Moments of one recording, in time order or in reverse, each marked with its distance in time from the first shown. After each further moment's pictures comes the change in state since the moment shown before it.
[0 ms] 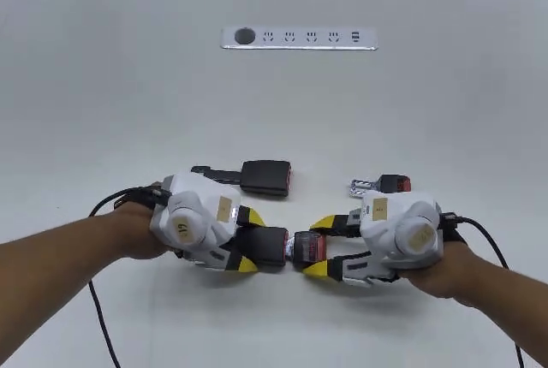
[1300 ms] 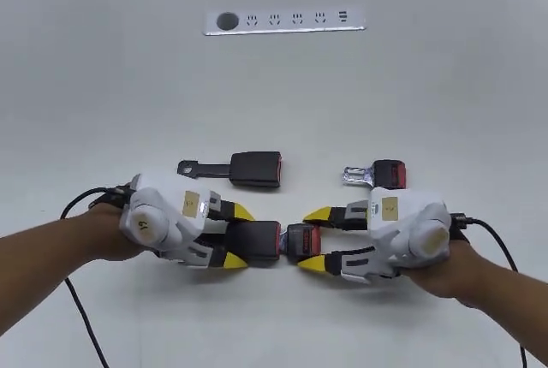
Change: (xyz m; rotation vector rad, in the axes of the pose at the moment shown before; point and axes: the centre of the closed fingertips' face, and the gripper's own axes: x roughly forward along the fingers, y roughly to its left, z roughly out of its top) left arm -0.003 0.001 0.005 0.012 -0.049 -0.045; right arm -0.006 0.004 0.004 0.005 -0.096 -0.045
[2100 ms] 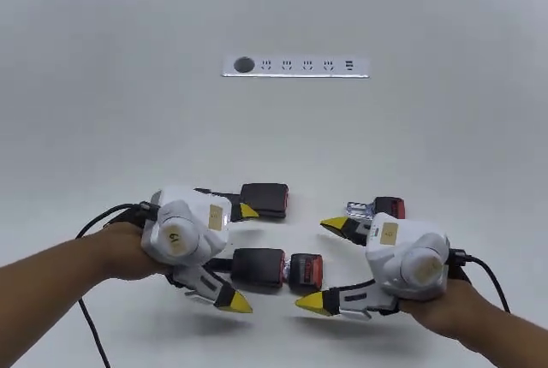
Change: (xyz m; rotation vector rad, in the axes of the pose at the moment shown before) left arm -0.026 0.004 0.015 -0.098 0.029 0.110; right arm -0.016 -0.010 0.019 0.061 0.018 -0.121
